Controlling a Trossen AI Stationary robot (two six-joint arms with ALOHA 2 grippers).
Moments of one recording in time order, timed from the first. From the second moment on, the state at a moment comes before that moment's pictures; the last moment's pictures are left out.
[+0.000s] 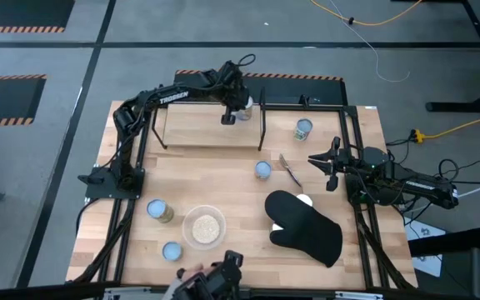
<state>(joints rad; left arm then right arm) 0.65 2.01 1.72 -0.61 0.24 0.82 -0.22 0.00 0.06 -0.12 -0.02 -0.01</state>
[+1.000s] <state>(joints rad) 0.59 2.01 1.72 -0.59 0.09 0.85 -0.22 0.00 0.06 -0.12 -0.02 -0.01</state>
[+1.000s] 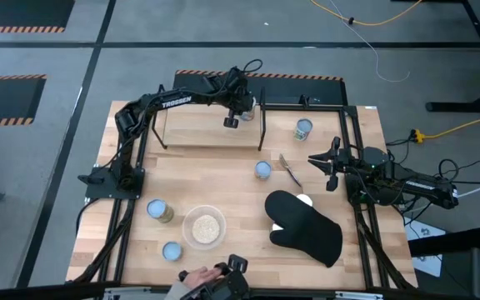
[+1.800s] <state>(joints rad) 0.55 1.97 1.72 -0.56 0.09 0.76 -0.22 0.00 0.06 -0.12 -0.02 -0.01</state>
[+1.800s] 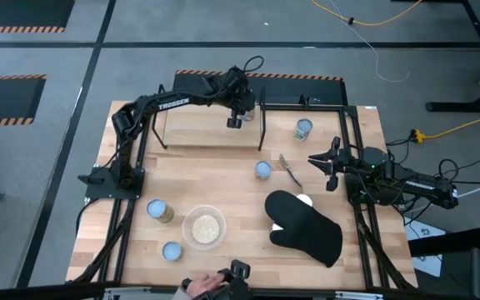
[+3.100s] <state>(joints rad) 0.50 2.04 1.72 -0.41 -0.14 0.43 -0.22 0.00 0.06 -0.12 -0.02 -0.01</state>
